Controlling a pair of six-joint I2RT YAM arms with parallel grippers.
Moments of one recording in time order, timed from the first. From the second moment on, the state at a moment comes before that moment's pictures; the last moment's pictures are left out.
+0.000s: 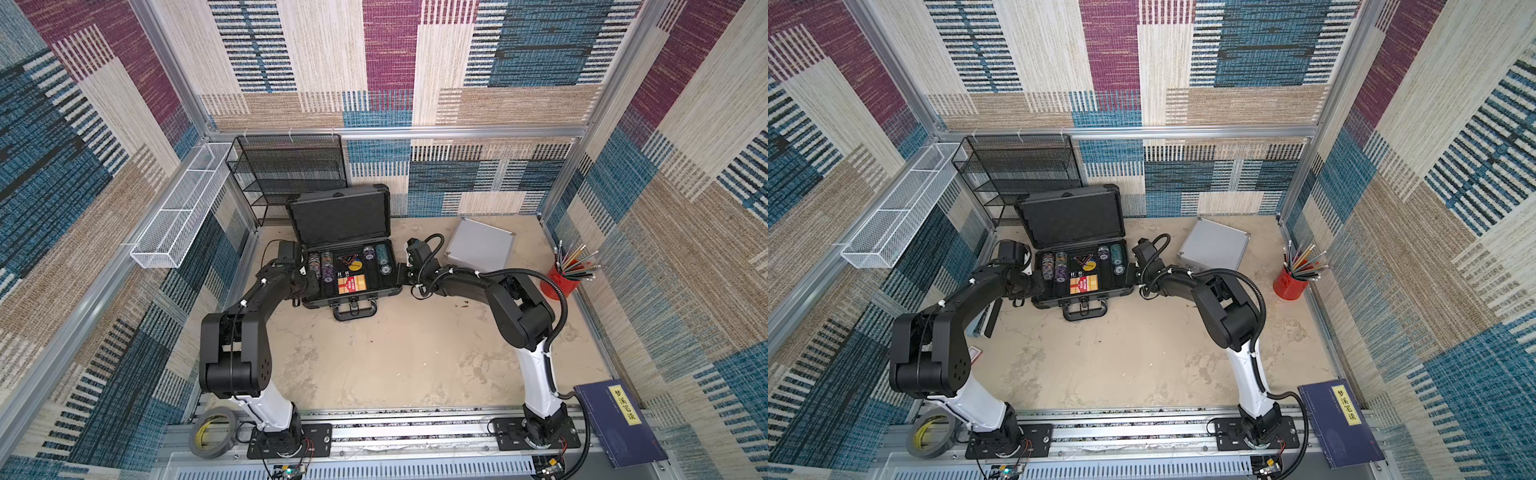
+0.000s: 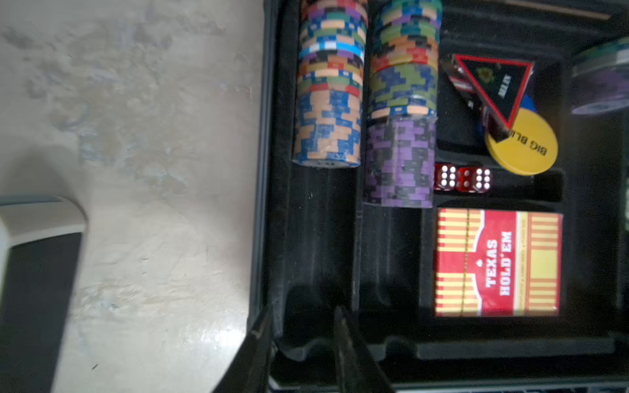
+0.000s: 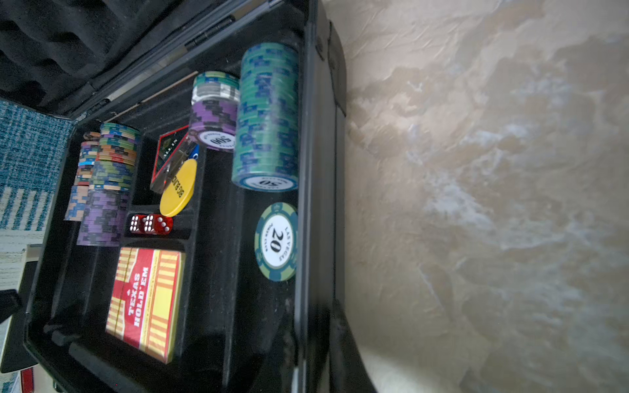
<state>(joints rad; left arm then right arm) 0.01 1.68 1.13 -0.54 0.02 -0.24 0.59 2.15 1.43 -0.01 -0.12 0.62</state>
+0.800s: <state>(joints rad) 0.02 1.68 1.16 -0.59 -0.13 -0.17 0.59 2.16 1.41 0.05 -0.14 0.67</state>
